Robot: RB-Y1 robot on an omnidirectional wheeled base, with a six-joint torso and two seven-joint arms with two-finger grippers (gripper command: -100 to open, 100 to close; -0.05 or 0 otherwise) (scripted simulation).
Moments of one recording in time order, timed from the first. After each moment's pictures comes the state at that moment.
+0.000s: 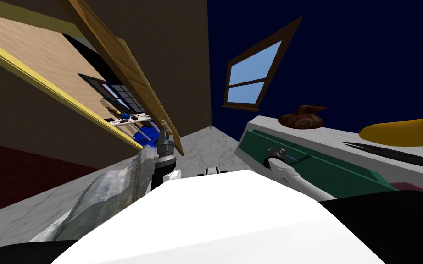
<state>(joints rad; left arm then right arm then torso) 0.52 -0.04 -0.03 -2.30 -0.05 -0.41 -0.12 0.22 -0.83 0.13 -1.20 1.09 0.75 0.31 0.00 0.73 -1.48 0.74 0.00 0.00</state>
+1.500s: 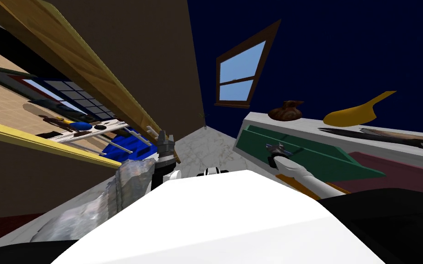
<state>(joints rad) 0.52 -0.04 -0.03 -2.30 -0.05 -0.41 -0.12 0.29 -0.95 0.11 -1.33 1.07 0.59 0.28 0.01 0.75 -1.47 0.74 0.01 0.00</state>
